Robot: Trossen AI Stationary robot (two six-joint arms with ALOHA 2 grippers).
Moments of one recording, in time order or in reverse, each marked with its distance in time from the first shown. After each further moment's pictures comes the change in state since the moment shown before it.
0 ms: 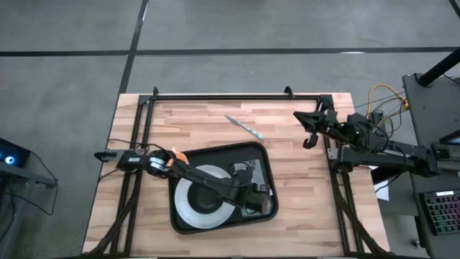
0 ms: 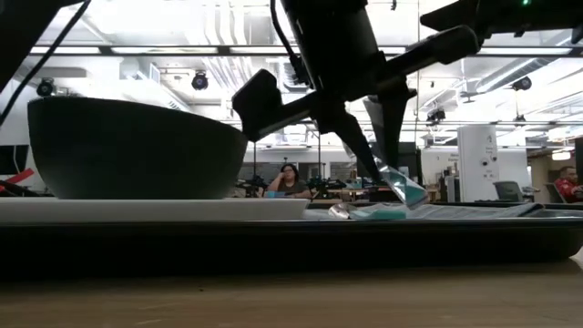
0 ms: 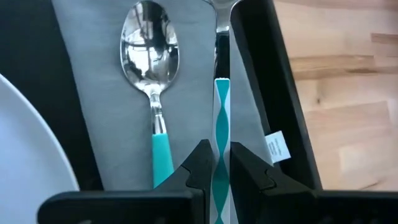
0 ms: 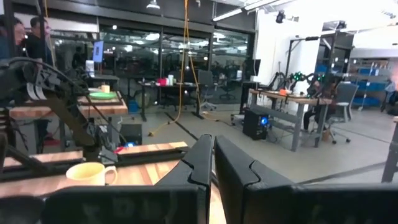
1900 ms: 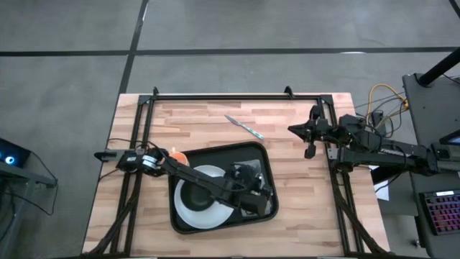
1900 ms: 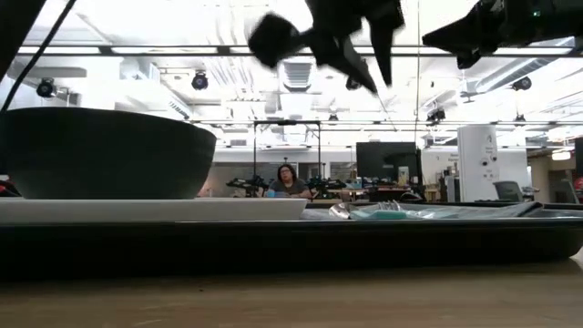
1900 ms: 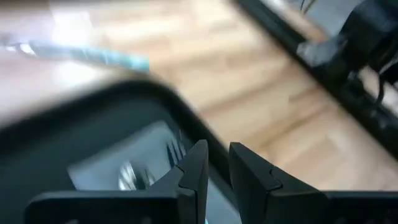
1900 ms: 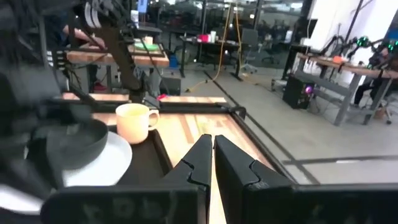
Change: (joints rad) left arm -0.027 -0.095 -0.009 0.063 -0.376 0.481; right arm 0.020 0.000 0.000 -0.212 -0.165 -0.031
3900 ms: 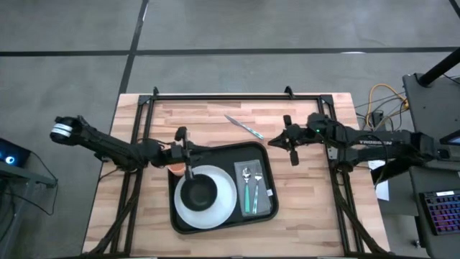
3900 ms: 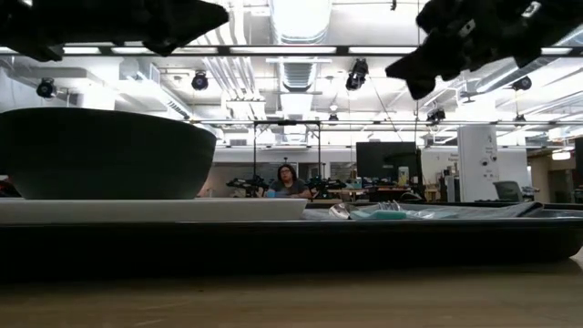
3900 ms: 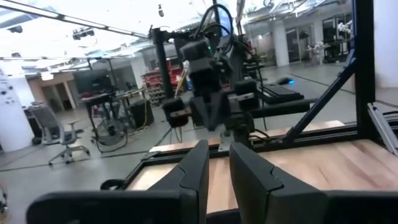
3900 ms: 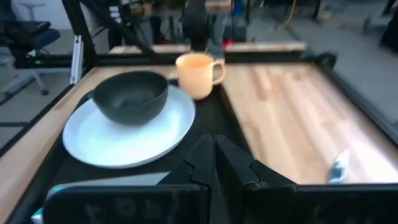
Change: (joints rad) left arm 0.181 -1.179 -1.686 1.738 0.541 1.552; right arm 0.008 0.465 0.074 0.139 -0.263 0.069
